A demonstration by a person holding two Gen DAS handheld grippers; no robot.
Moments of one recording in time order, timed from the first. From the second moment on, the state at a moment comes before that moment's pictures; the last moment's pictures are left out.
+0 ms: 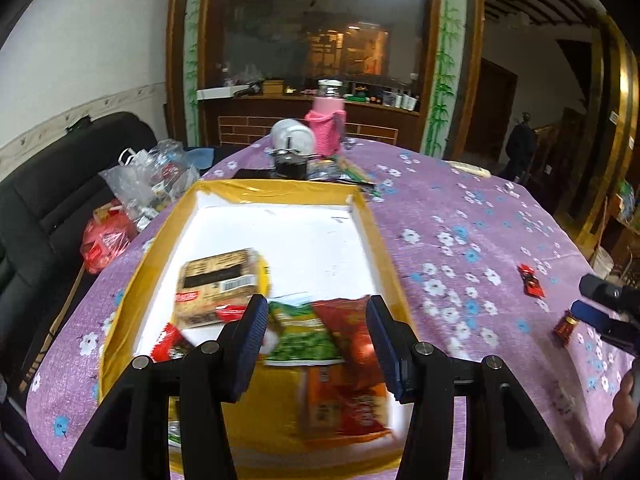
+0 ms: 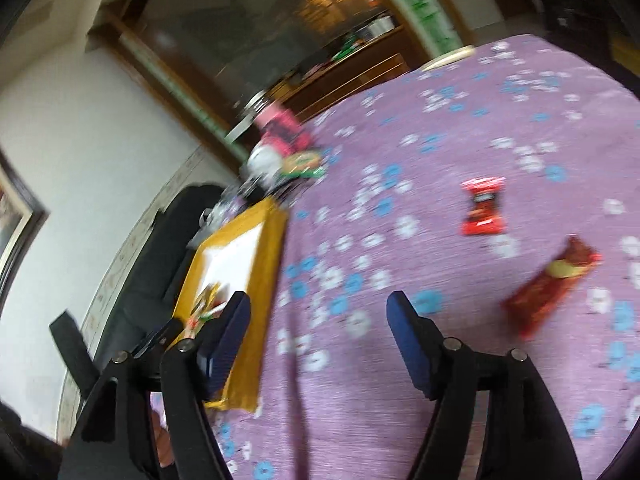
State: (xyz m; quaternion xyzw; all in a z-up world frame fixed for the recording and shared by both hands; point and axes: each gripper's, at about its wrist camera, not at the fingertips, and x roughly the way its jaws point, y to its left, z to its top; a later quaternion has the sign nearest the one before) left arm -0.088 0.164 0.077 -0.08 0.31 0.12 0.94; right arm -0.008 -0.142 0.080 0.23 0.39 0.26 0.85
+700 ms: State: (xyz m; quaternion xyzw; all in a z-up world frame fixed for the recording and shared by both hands) left arm -0.076 0.092 0.084 -0.02 0.32 0.05 0.95; right arm 0.029 -0.236 0.032 0.25 0.49 0.09 0.83
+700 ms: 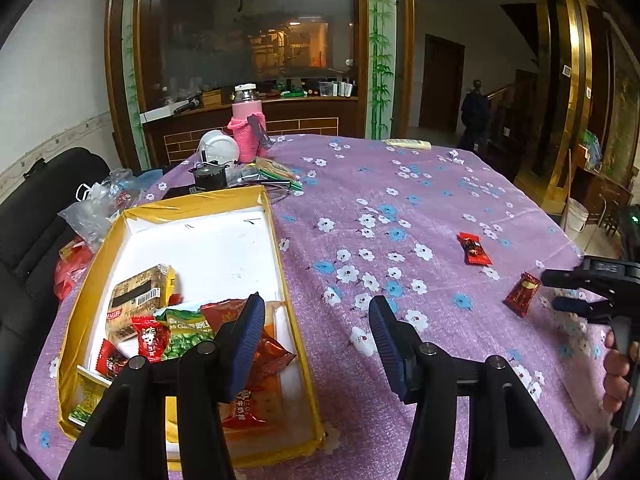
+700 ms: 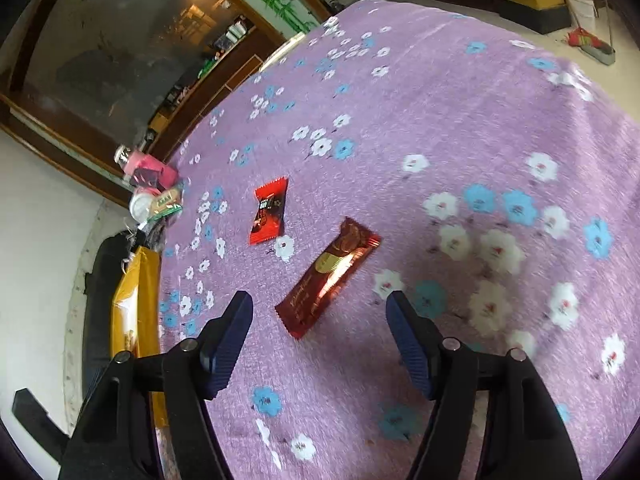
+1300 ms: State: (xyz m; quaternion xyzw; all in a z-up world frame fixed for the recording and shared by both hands) left arm -0.034 0.049 0.095 -0.02 0.39 -0.03 0.92; right arm 0.079 -0.207 0.021 0.09 0.46 0.10 0.88
